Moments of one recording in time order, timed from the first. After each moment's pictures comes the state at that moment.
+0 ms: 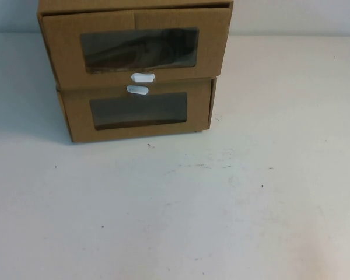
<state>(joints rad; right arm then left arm) 0.03 -0.01 0.03 -0.01 0.18 0.13 -0.15 0.02 0.03 -0.50 0.20 0.61</state>
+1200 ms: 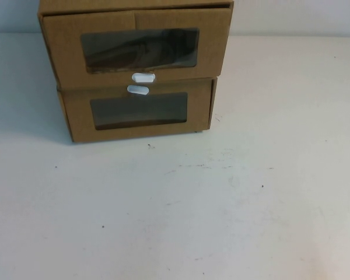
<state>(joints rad) 0.03 -0.01 0.03 0.24 0.35 -0.19 -0.15 0.02 0.03 -0.48 0.16 0.64</state>
